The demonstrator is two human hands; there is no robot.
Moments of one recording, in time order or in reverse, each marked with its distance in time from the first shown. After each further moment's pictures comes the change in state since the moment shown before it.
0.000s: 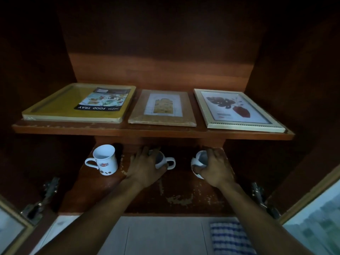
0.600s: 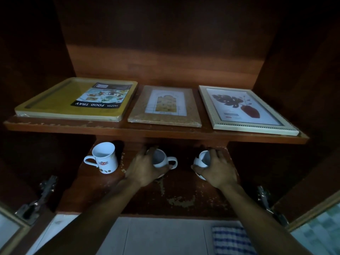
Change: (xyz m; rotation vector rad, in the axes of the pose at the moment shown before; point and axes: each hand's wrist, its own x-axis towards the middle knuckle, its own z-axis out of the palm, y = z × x) left_hand 0.004 -0.011 0.012 -0.244 0.026 -0.040; right_hand 0.012 0.006 0.015 -0.045 -0.017 0.065
